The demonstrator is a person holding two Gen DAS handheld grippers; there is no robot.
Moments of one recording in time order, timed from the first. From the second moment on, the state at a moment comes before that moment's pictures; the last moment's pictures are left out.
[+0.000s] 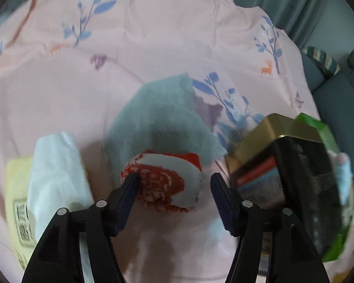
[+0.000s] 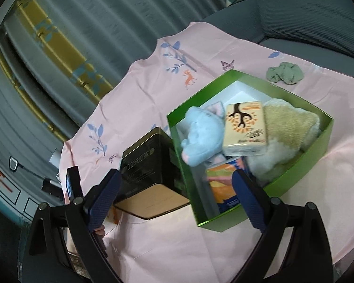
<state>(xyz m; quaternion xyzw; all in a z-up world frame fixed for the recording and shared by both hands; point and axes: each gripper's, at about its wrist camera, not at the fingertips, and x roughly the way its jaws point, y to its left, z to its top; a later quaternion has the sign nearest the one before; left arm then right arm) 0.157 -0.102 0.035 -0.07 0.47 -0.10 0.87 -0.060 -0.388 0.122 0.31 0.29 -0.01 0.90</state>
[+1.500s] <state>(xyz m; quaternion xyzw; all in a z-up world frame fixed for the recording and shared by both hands) -0.077 -0.139 0.058 0.00 0.36 -0.30 0.89 -0.054 -0.265 0.041 0.27 0.46 0.19 0.82</state>
